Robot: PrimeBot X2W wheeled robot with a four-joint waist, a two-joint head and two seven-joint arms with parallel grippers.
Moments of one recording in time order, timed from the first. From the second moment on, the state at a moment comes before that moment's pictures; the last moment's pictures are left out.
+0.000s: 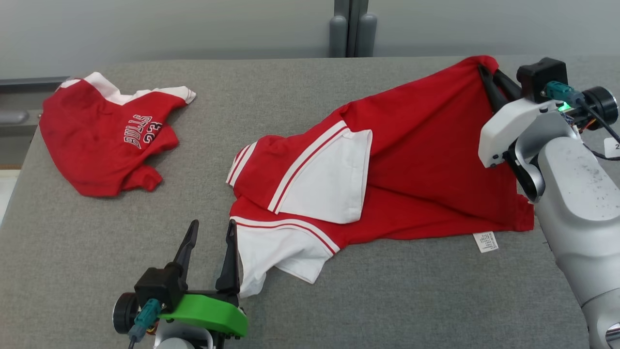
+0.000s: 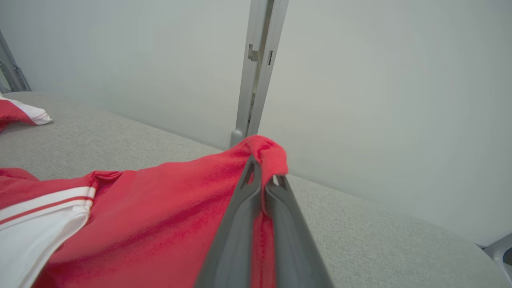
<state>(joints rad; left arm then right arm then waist) -0.08 0.05 -0.25 0.23 -0.31 -0.05 -0.26 -0.81 -0.24 0.23 0.70 0.17 0.13 -0.09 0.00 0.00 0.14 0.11</state>
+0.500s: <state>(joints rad) -0.11 0.05 -0.27 0.20 -0.33 -0.05 -0.26 -1.06 -0.39 0.37 0.62 0.14 0.13 0.09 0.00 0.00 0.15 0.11</state>
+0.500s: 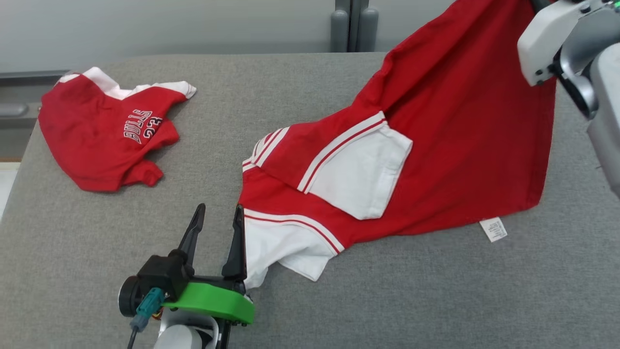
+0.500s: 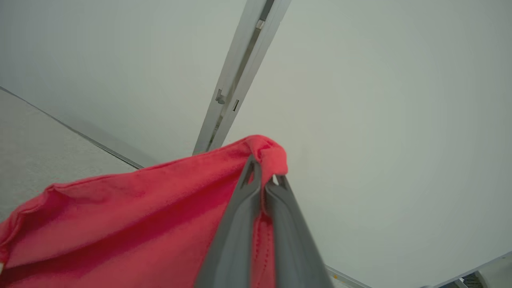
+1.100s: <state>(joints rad) -0.19 0.05 -0.35 0.18 -0.37 -0.04 -0.26 -1.24 -0.37 0.26 1.02 -0.01 0.13 -0.11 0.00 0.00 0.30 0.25</state>
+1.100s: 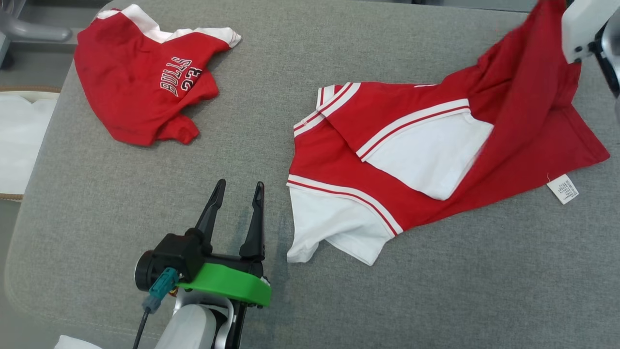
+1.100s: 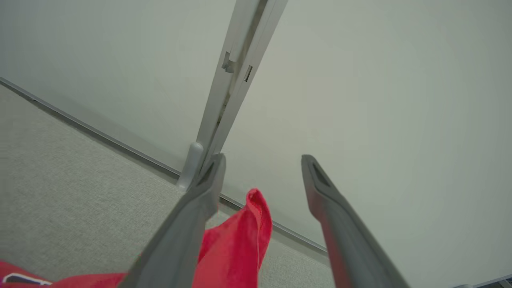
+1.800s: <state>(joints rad) -0.31 0.06 -0.30 0.52 -0.36 -0.10 -0.26 -0.87 -0.23 0.26 0.79 0.15 0.13 -0.26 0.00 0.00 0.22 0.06</state>
